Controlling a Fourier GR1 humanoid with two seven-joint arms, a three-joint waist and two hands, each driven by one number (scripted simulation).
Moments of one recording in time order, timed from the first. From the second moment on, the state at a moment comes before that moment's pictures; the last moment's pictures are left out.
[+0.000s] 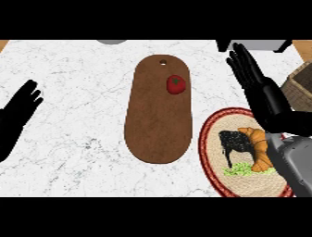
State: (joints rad) left arm -0.09 0.59 -0.11 -1.59 0.42 0.12 0.20; right arm -0.41 -0.43 0.32 -1.51 -0.37 -0.14 -0.15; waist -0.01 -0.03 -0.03
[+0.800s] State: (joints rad) left arm -0.01 0.34 -0.17 -1.68 0.29 0.31 -0.03; right arm 0.01 -0.47 0.36 -1.77 0.02 -0.56 -0.03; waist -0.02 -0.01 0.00
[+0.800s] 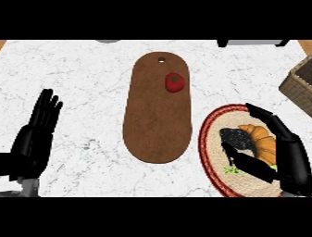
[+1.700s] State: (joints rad) left arm -0.01 0.30 -0.20 -1.68 0.25 0.34 -0.03; right arm 0.05 -1.02 0.26 -2.10 0.25 -0.23 0.95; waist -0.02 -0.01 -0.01
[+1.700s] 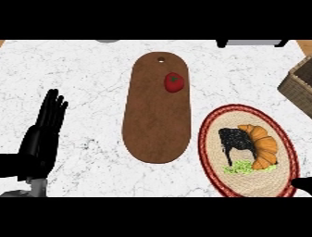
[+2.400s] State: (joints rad) left arm -0.03 0.27 -0.21 -1.66 0.23 0.32 -0.04; right arm -0.13 -1.07 0.29 -2.19 0.11 -0.03 1.19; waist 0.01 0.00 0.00
